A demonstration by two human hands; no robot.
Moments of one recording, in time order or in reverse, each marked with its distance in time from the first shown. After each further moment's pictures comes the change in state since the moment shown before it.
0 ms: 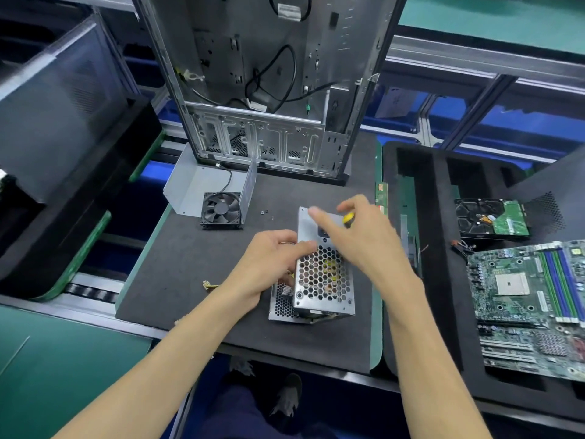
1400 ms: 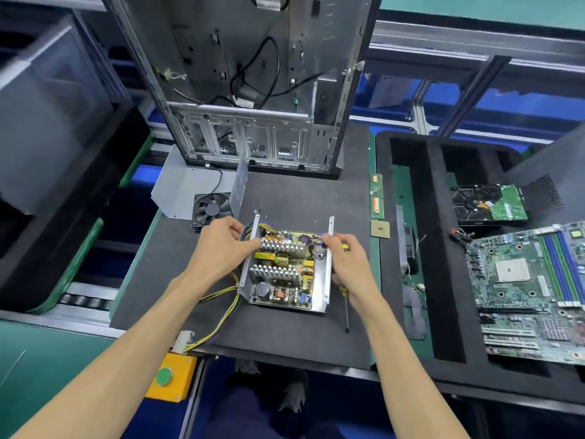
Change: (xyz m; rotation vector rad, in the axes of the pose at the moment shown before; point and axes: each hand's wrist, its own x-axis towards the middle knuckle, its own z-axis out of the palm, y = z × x) left_hand 0.048 -0.039 -0.066 0.668 0.392 0.052; right_hand 0.018 0.076 0.088 0.798 -0.062 0.274
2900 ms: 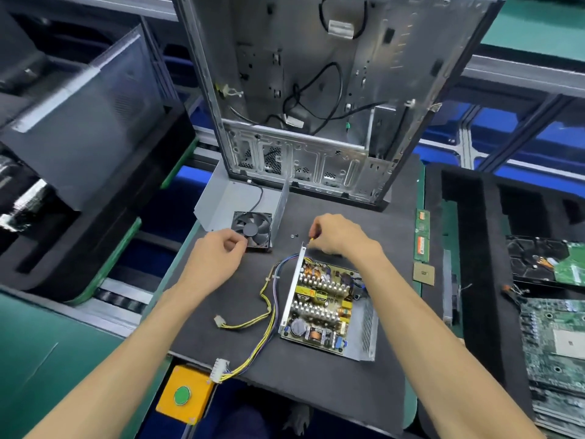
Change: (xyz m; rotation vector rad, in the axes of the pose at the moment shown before) left_hand 0.029 -0.044 -0.051 -0.046 0.045 -0.120; right_hand 0.095 -0.103 0.088 -1.228 -0.420 -0.346
